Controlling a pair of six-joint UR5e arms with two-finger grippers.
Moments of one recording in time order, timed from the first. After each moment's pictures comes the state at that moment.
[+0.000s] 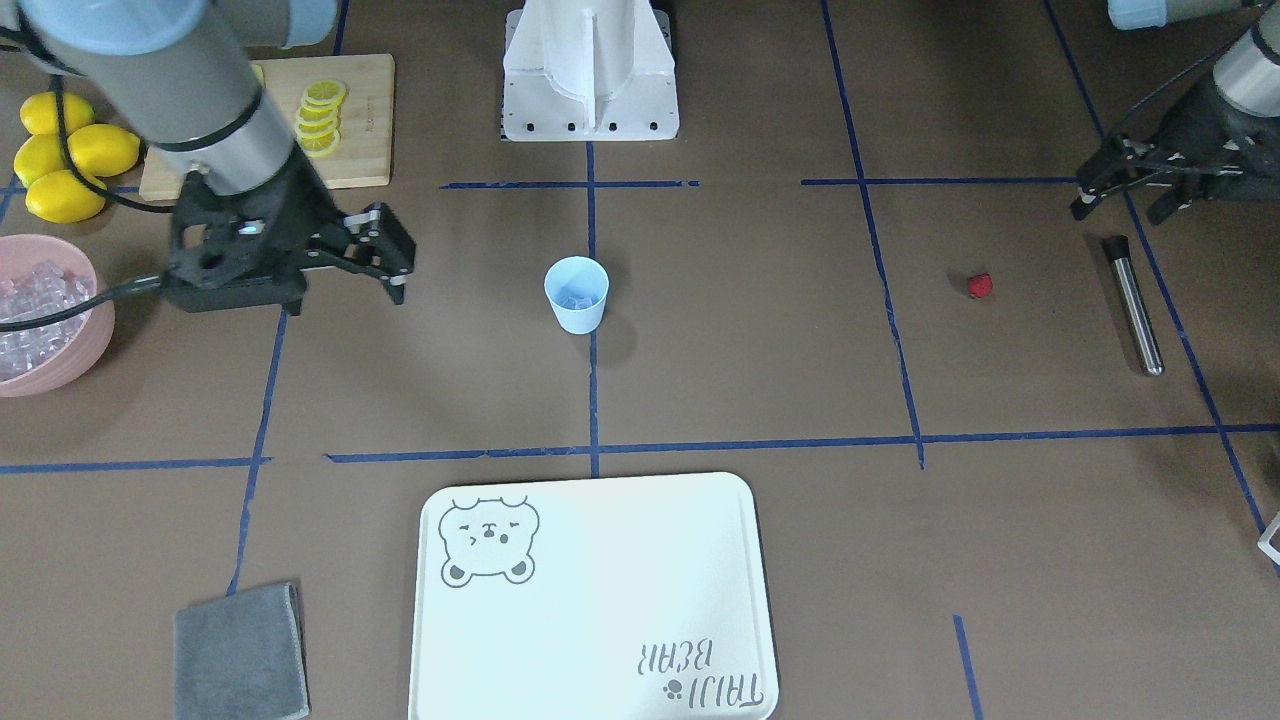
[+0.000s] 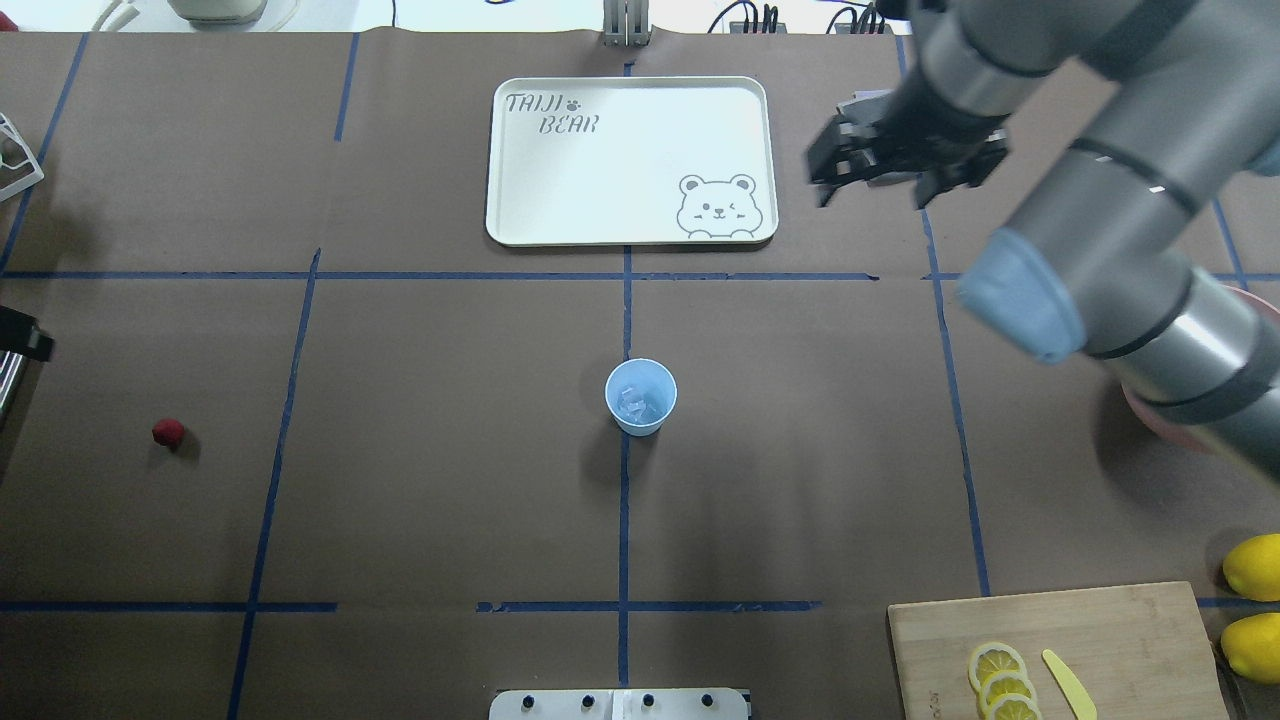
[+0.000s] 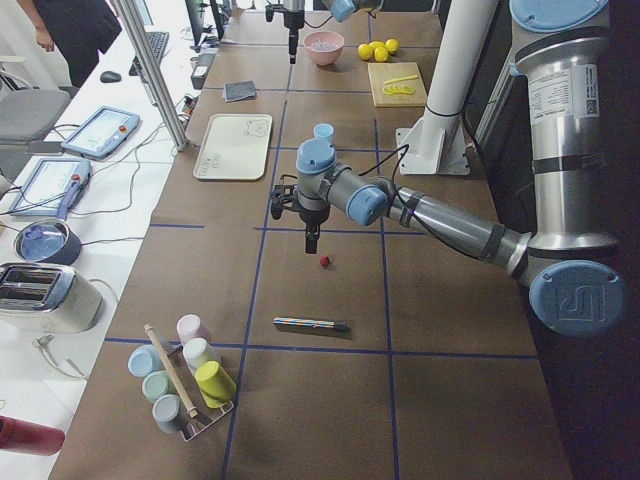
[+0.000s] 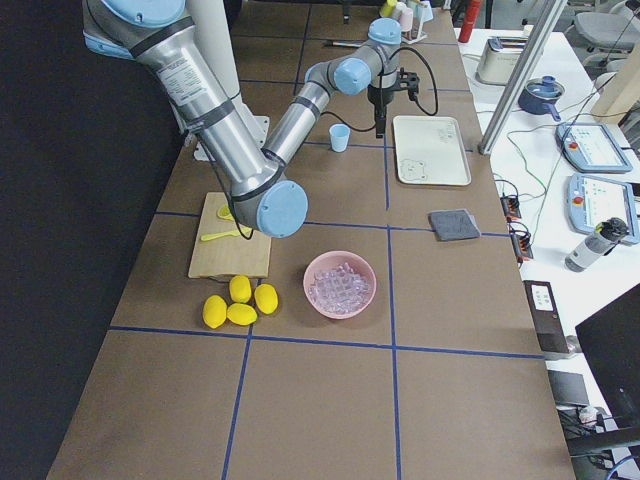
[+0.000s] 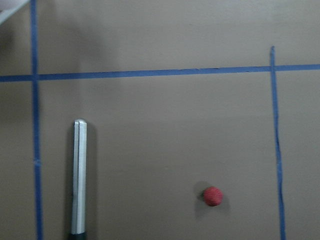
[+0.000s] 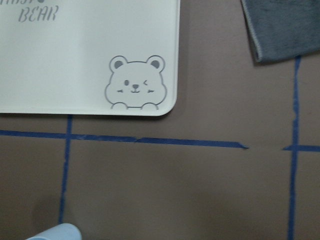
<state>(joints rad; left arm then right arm) -1.07 -1.42 -2.04 -1.83 -2.23 -0.72 0.97 -1.01 1.90 -1.80 2.19 0.80</state>
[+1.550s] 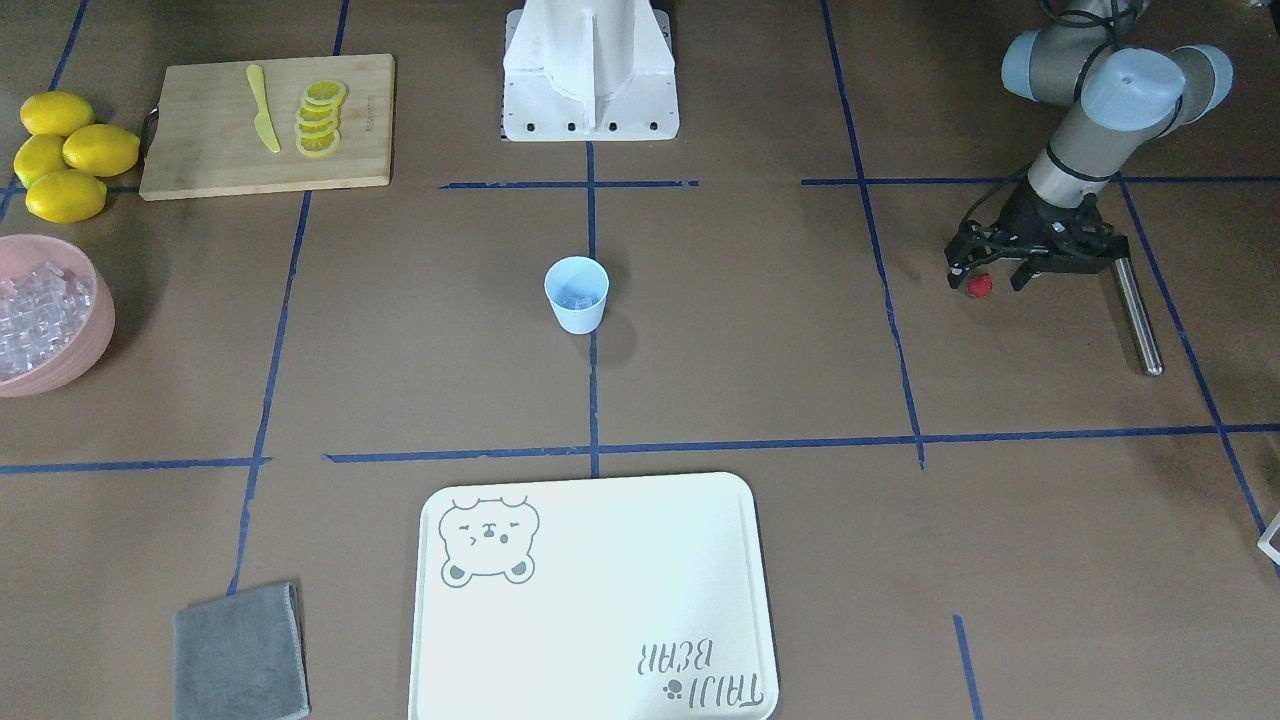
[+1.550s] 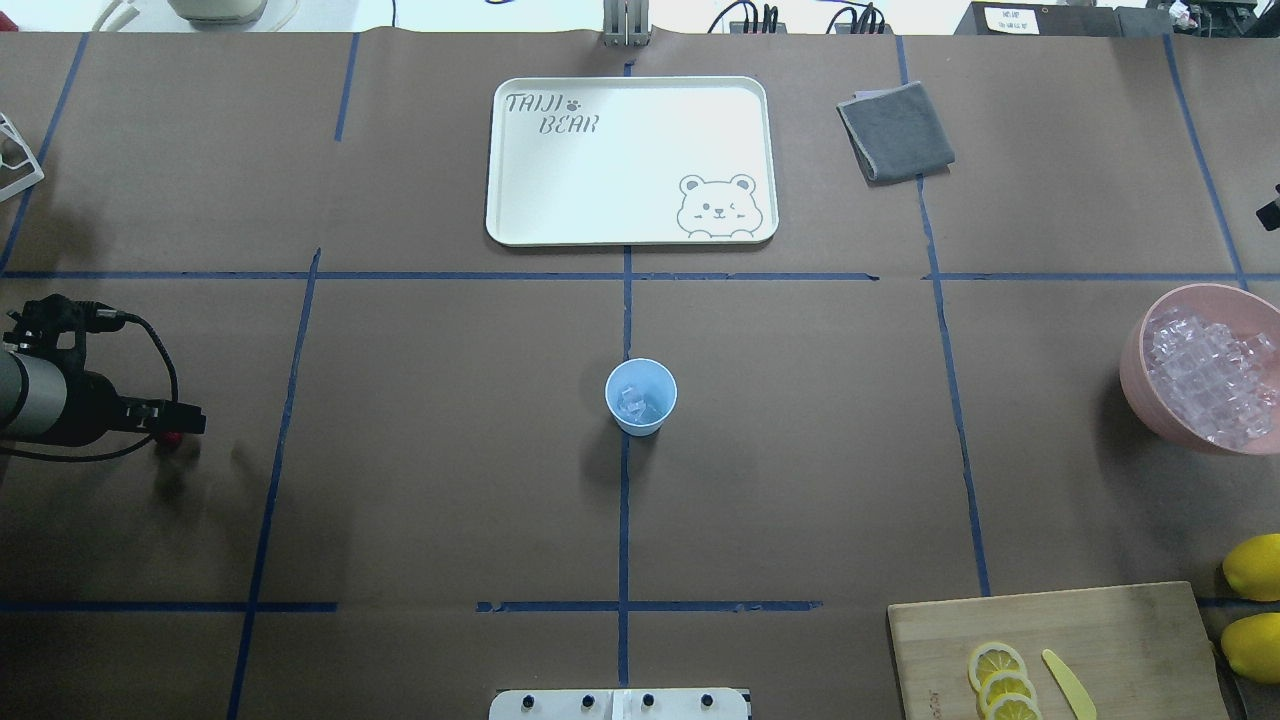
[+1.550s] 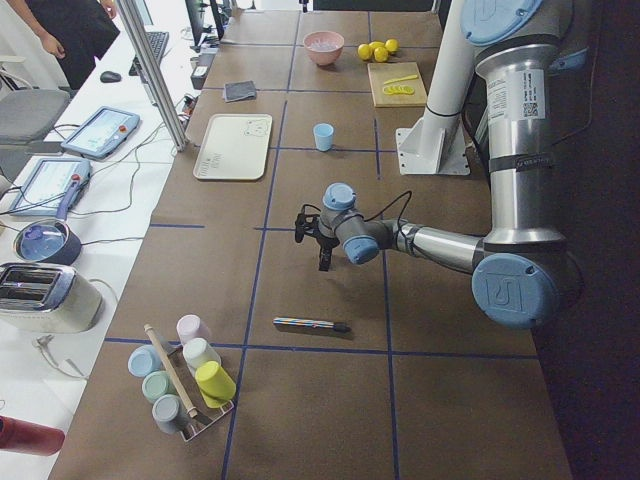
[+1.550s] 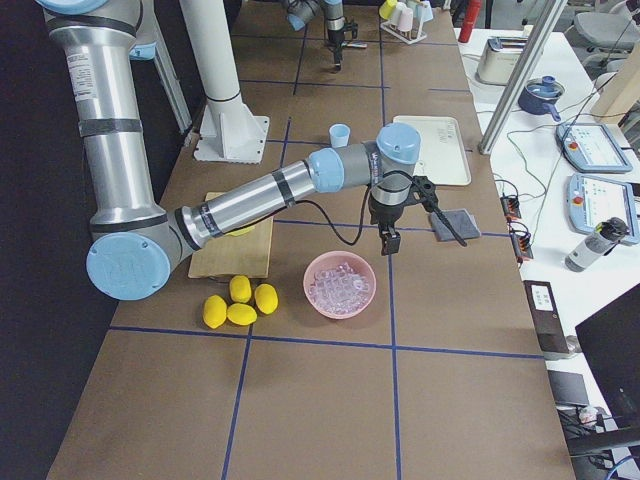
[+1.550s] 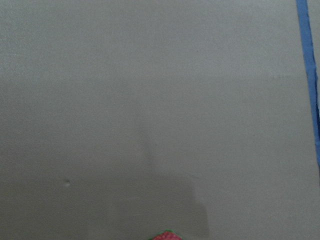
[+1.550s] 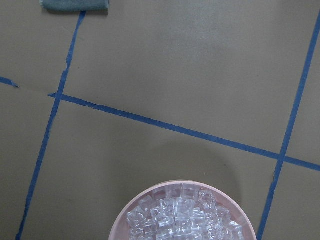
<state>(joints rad) -0.73 -1.43 -1.76 -2.31 -1.95 -1.04 1.39 -1.44 1.89 -1.80 2.33 0.02</state>
